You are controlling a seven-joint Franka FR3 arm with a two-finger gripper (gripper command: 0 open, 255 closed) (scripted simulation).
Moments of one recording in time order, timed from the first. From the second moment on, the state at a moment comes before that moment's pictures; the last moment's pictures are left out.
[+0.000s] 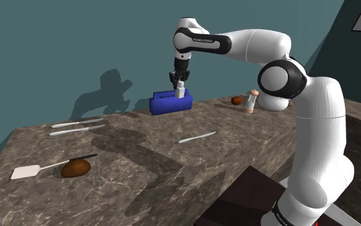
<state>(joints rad) -0.20 0.46 0.23 -1.16 -0.14 1.70 0.00</state>
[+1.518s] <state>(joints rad) -0.22 0.46 0.23 -1.47 -0.14 2.01 0.01</state>
